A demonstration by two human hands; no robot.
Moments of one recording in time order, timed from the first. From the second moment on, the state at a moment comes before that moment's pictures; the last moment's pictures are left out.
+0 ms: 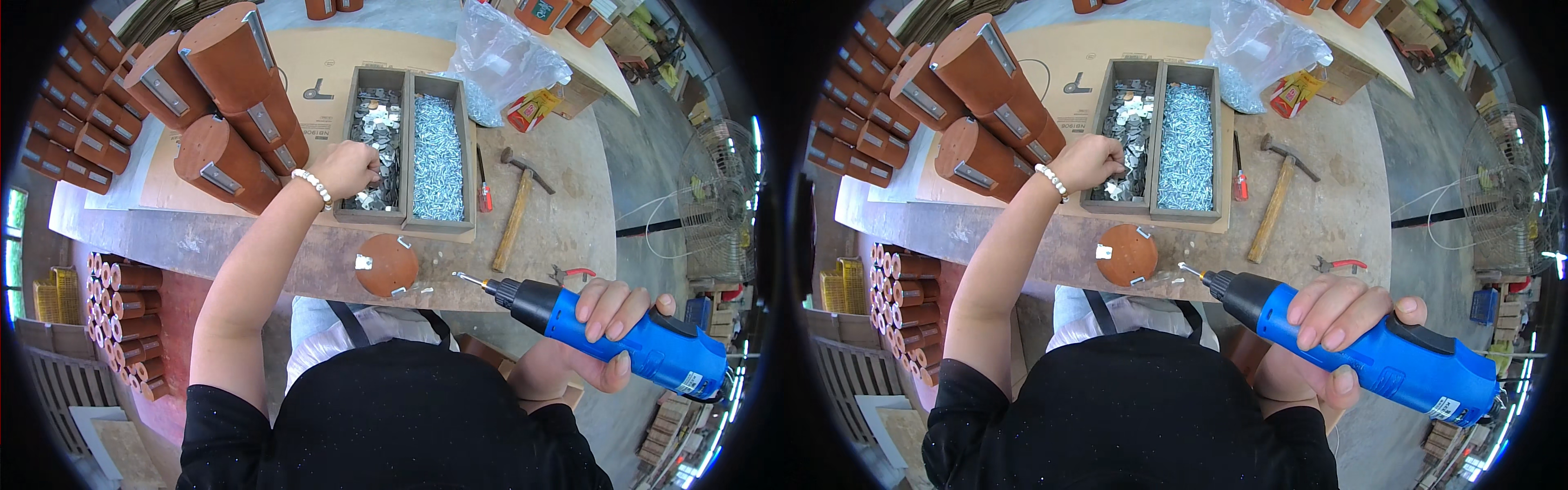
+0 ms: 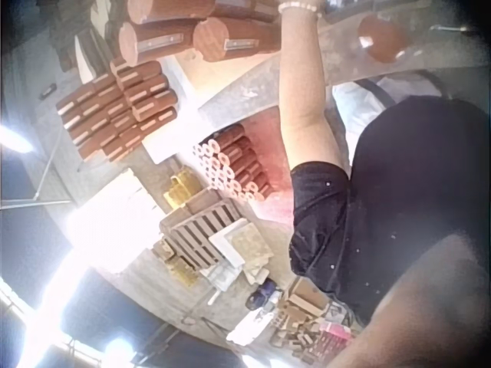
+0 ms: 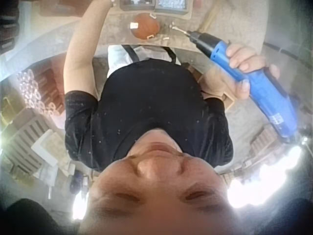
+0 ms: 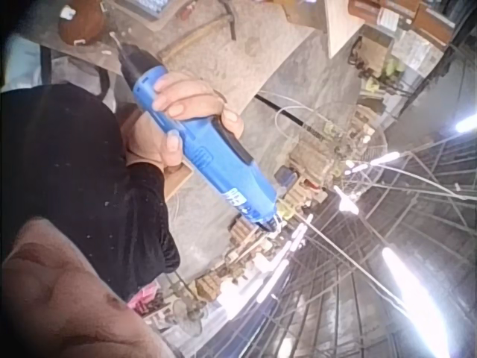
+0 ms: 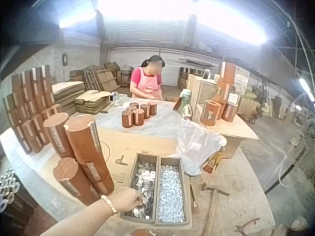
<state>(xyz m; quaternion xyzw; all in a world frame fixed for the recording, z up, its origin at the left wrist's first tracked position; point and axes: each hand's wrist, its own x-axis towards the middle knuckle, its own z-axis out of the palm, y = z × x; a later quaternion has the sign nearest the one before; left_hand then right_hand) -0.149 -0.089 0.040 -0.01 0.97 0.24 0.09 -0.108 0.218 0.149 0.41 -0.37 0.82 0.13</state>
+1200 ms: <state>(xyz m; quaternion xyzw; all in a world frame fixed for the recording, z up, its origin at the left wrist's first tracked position) -0.080 -0.050 0.071 0.06 0.88 0.47 -0.05 -0.106 0.218 0.148 0.39 -0.37 0.83 0.14</state>
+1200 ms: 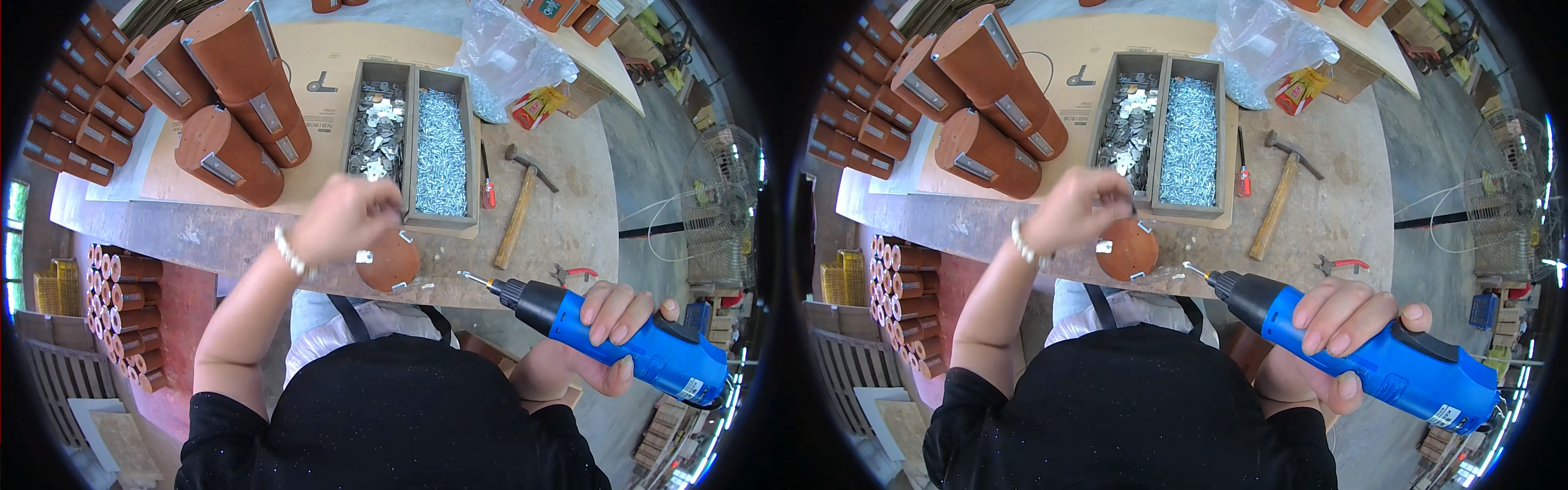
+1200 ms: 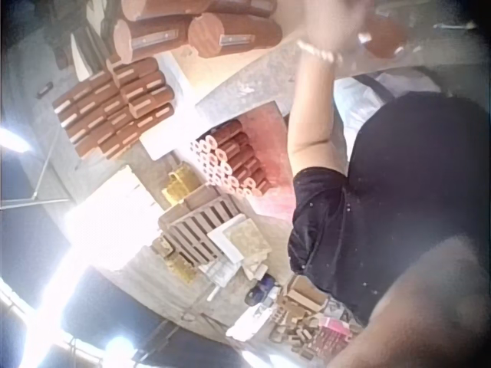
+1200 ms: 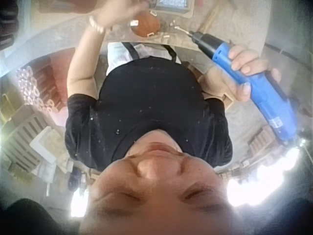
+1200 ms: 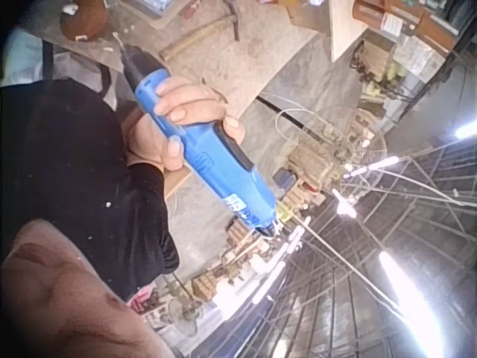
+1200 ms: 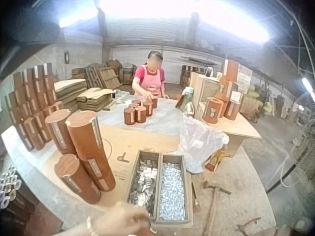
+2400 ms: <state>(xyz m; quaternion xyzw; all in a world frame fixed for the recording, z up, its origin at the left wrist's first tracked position) 0.014 -0.003 -0.004 0.07 0.85 0.42 -0.31 -0.093 0.177 0.133 0.45 -0.40 0.80 0.01</state>
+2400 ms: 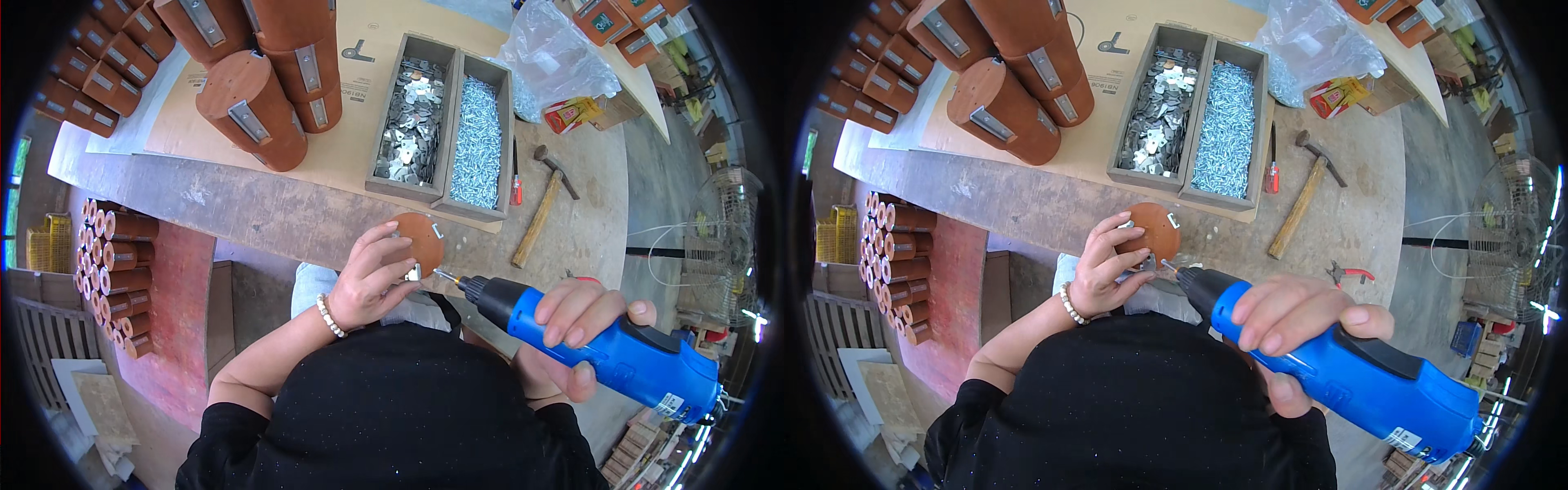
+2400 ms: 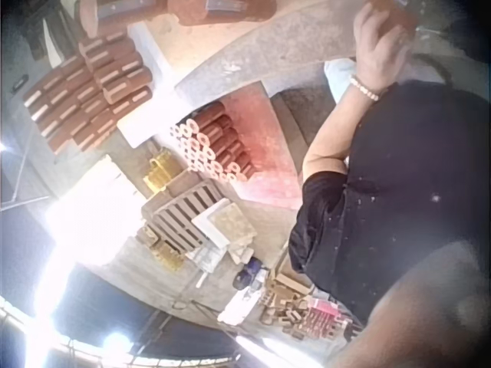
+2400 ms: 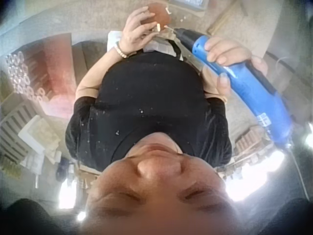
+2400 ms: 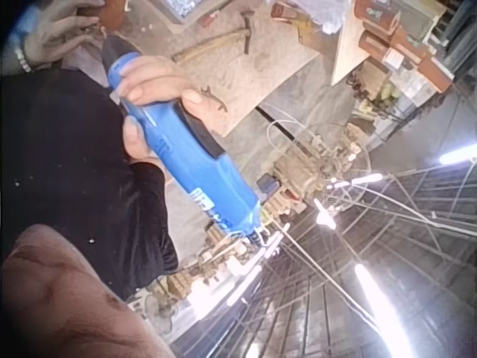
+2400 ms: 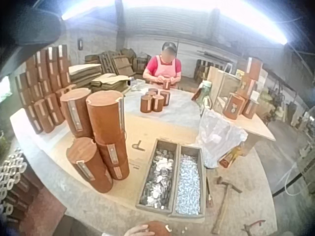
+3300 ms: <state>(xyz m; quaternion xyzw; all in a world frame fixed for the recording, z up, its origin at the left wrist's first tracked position) 0.014 -0.010 0.001 0.09 0.85 0.43 -0.30 -0.090 0.156 0.119 0.51 -0.43 0.73 -0.09</state>
